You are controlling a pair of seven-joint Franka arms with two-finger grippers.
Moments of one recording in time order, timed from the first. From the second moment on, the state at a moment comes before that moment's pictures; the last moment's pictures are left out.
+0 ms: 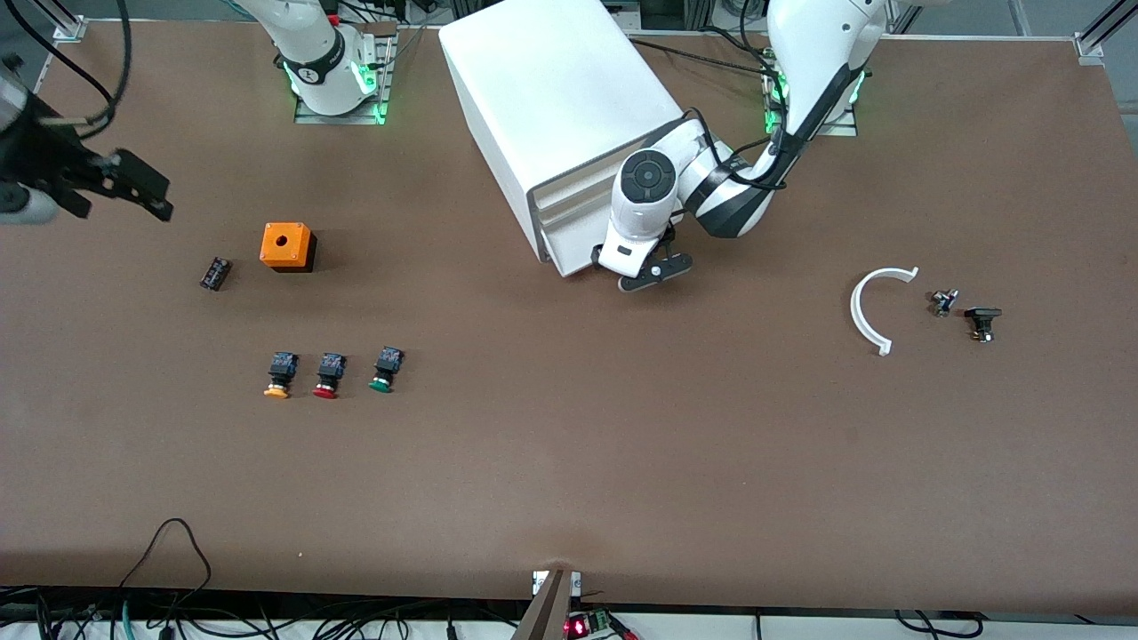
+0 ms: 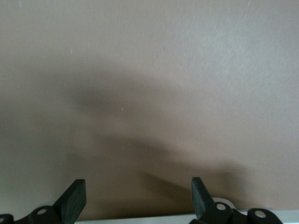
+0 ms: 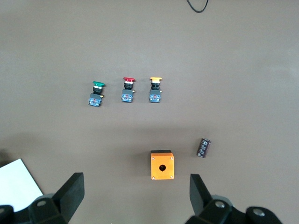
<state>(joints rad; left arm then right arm) -0.36 0.51 -0.41 -1.96 0.10 2.31 -1.22 0.04 -0.01 0.04 -1.52 -0.04 1.55 0.10</state>
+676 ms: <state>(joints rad) -0.36 0.51 -0.50 -1.99 0.07 2.28 -1.23 0.04 0.07 0.03 -1.51 -0.02 1.57 0.10</state>
